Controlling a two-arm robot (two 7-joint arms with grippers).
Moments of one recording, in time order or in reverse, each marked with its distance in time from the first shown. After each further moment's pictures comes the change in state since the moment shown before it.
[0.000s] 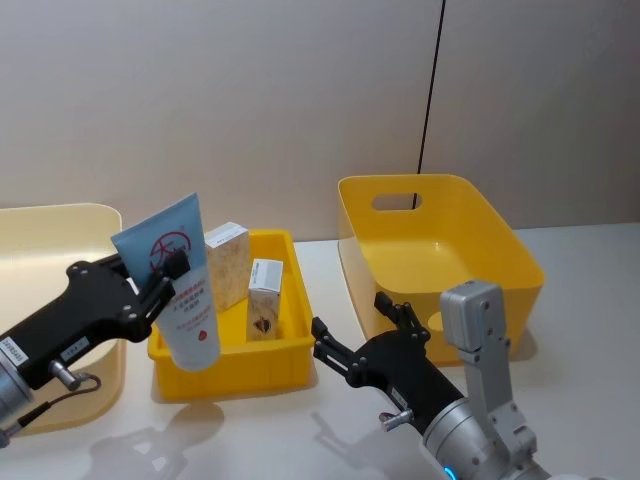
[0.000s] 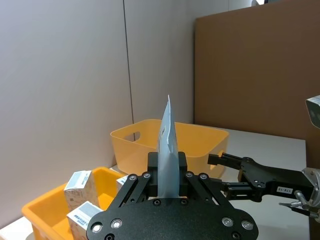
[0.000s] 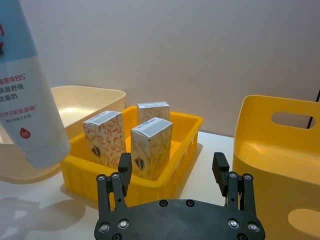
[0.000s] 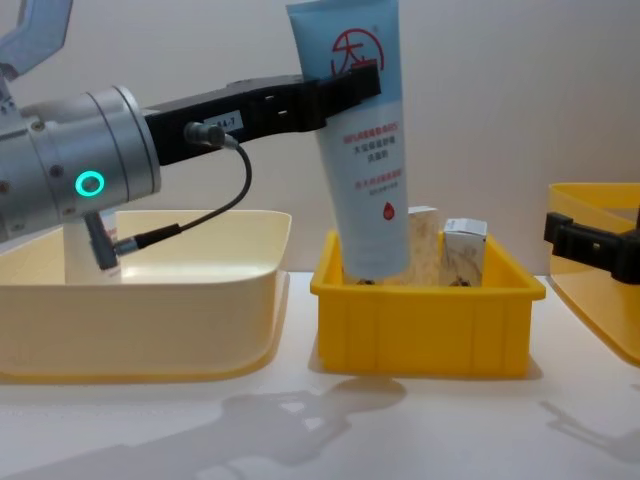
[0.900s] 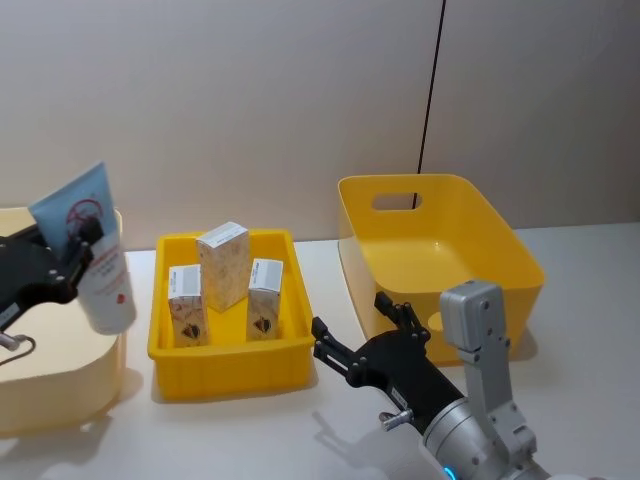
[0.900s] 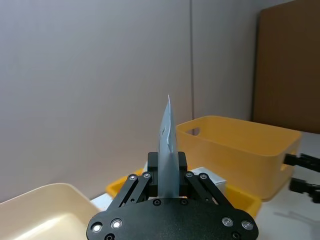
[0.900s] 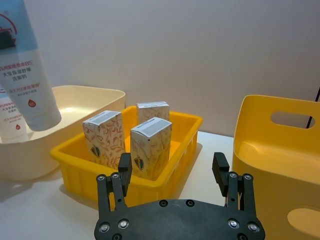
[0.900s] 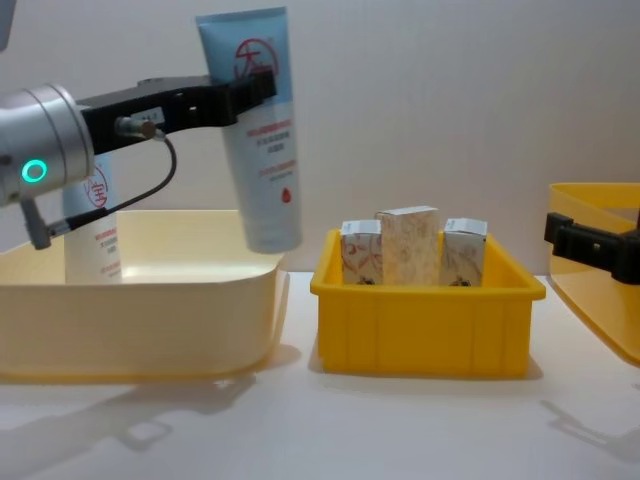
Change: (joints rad) left arm -0.028 0.001 -0.087 0.076 0.075 -0.018 0.124; right arm 0.000 0.000 -0.001 0.001 0.000 0.000 -0.003
